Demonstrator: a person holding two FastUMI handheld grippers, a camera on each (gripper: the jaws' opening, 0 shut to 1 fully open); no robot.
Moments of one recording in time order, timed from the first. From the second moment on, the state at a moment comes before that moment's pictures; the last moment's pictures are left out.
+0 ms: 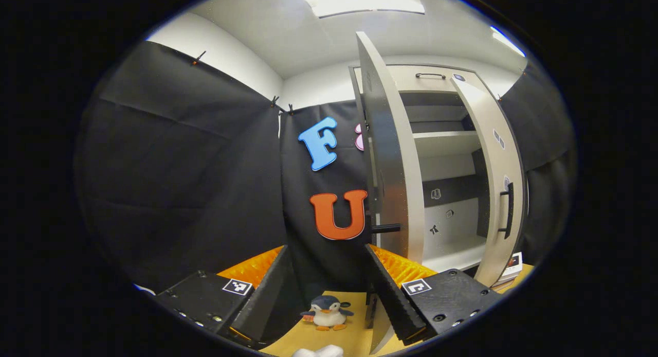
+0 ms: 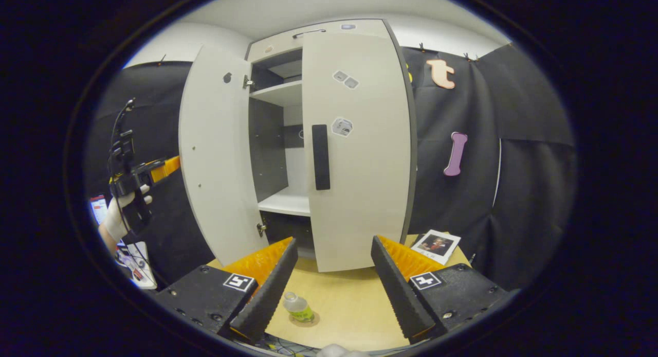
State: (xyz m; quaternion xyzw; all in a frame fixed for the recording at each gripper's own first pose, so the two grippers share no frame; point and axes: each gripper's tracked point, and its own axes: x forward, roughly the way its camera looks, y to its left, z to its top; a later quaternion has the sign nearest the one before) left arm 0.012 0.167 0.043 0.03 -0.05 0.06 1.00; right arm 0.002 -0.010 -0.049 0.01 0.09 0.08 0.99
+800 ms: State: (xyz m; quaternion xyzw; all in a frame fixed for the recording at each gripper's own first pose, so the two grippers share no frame) left arm 0.027 0.042 0.031 -0.01 -0.03 -0.05 1.00; right arm -0.013 -0.044 -0.034 0.01 0.08 0.04 1.00
